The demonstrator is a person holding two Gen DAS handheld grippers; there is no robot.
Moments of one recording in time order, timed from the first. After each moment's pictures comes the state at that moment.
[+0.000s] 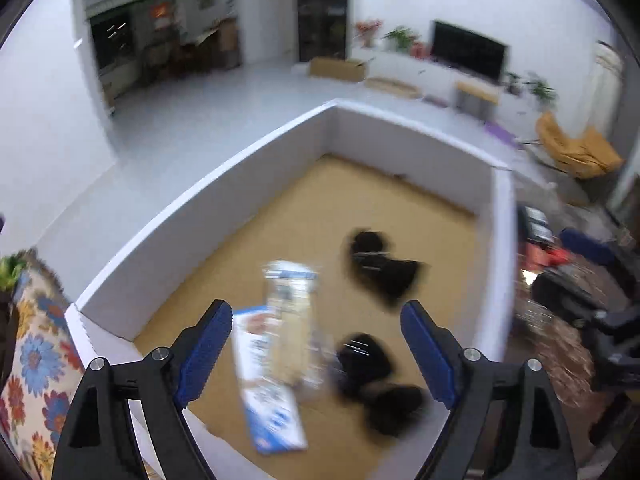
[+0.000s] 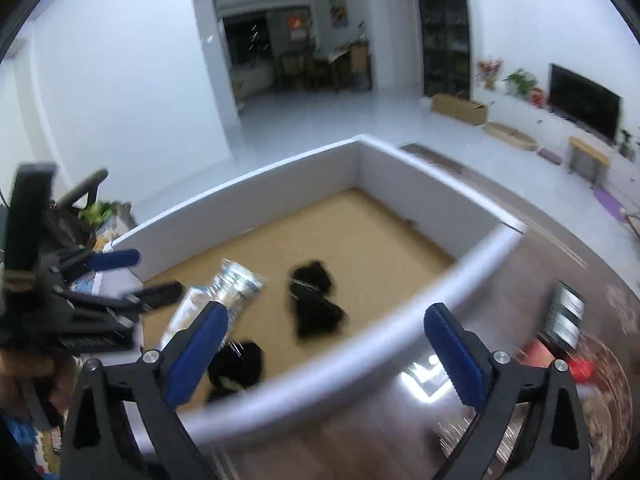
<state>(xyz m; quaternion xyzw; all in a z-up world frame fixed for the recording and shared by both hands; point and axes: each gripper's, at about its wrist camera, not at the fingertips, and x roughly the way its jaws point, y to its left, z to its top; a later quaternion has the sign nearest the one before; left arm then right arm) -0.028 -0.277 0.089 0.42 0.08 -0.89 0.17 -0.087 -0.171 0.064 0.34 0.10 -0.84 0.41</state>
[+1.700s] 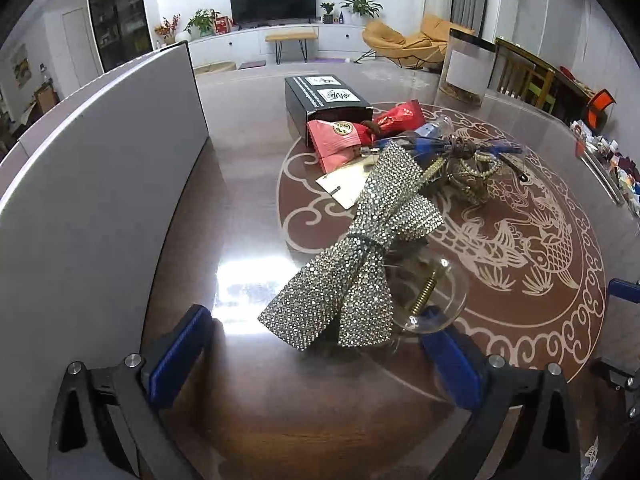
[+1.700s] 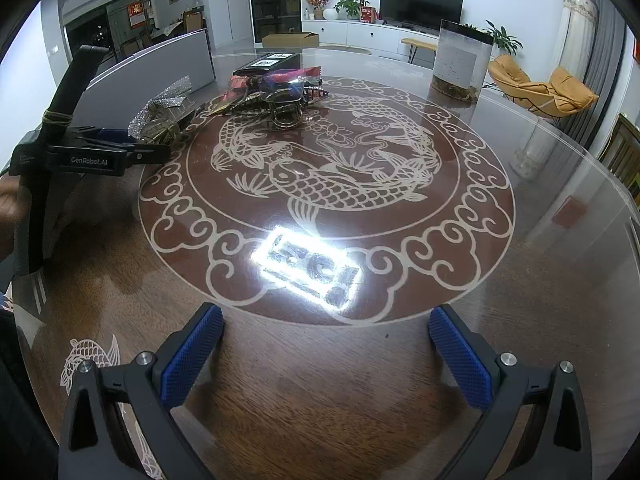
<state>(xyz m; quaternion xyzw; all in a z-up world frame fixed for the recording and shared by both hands) -0.172 -0.090 -0.078 0.46 -0.05 -0.88 -0.10 -0.011 0.125 -0.073 0.45 0.08 -0.88 0.14</state>
